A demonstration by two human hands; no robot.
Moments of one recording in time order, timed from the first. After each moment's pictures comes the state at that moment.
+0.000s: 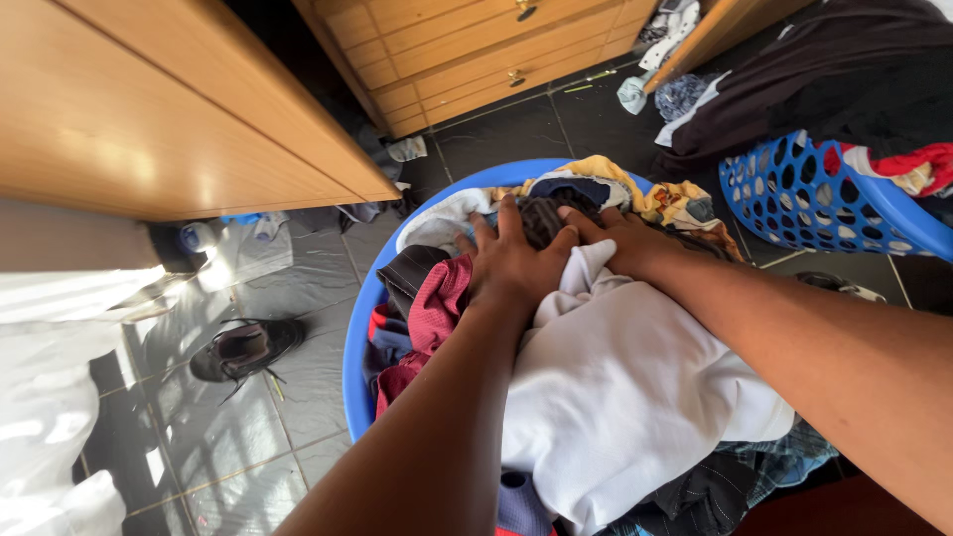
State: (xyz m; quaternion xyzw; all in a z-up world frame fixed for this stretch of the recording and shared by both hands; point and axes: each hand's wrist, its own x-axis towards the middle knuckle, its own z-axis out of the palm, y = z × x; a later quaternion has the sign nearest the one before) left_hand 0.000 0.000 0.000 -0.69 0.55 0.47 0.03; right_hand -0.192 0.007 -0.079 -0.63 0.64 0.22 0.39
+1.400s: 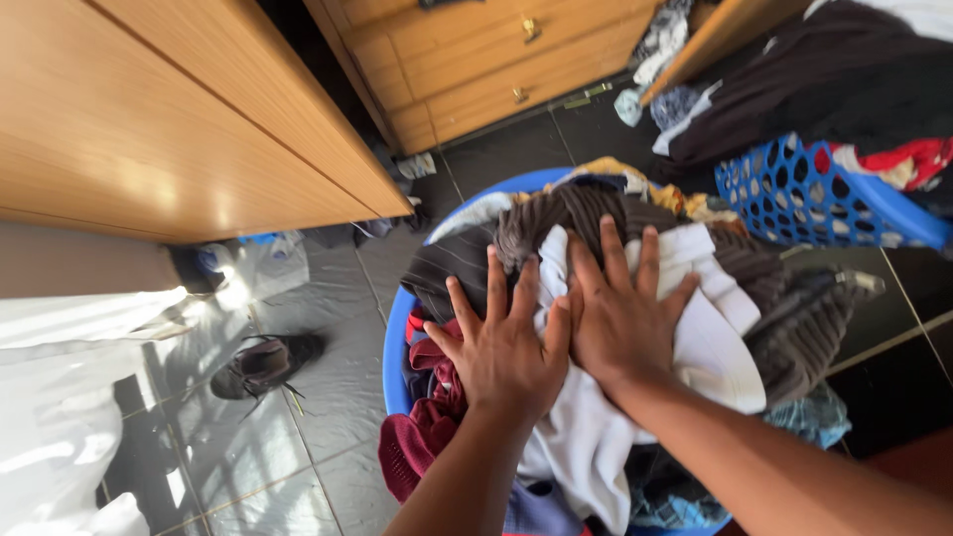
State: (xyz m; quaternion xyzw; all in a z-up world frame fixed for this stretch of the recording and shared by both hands) left_hand 0.065 0.076 0.060 -0.64 0.71 0.31 -0.05; right_hand -0.065 0.091 0.040 -0.59 0.80 0.03 0.13
